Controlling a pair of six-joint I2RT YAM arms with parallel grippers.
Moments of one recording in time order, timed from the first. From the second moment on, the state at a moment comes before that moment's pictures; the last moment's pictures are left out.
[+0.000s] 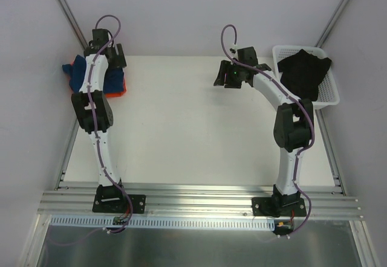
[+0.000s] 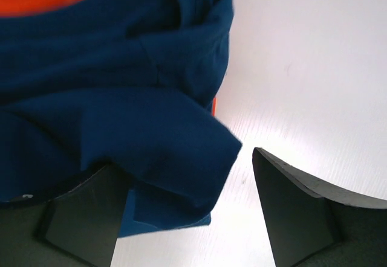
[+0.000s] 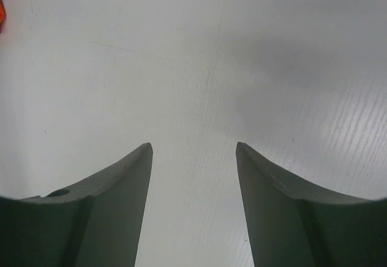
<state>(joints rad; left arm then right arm) 0.14 2.35 2.28 -0.77 -0.03 -0.12 0.32 2.05 1.76 -0.50 -0.30 0.36</state>
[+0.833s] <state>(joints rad) 0.08 2.22 2.27 -0.66 -0.12 -0.07 0.33 1.97 1.71 -0.50 -0.30 0.34</state>
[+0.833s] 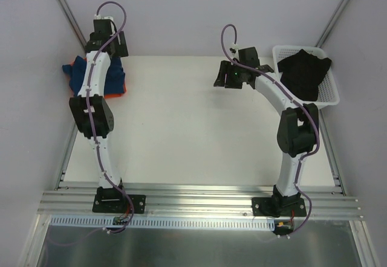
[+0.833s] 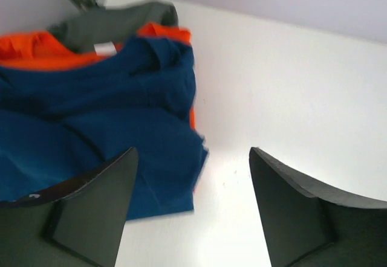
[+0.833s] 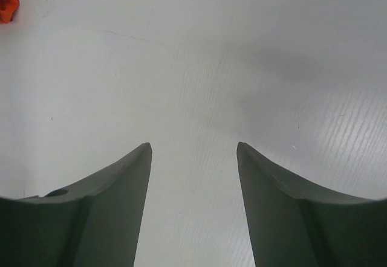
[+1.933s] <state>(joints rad) 0.15 2.23 2.05 -0.81 -0.04 -0.15 0.28 1.99 1.71 -0.48 -0.33 0.38</state>
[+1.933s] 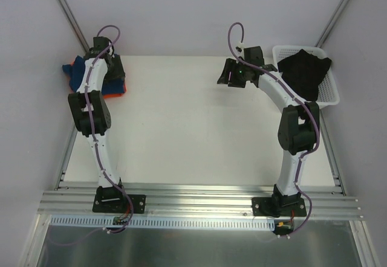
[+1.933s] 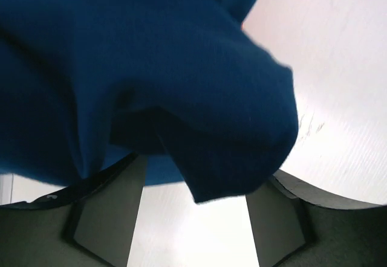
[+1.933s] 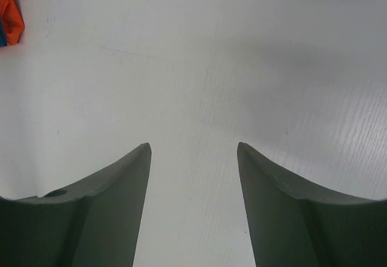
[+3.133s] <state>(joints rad) 0.04 2.61 2.46 -0.43 -0.37 0.04 0.32 1.96 1.62 -0.49 -0.29 0.34</state>
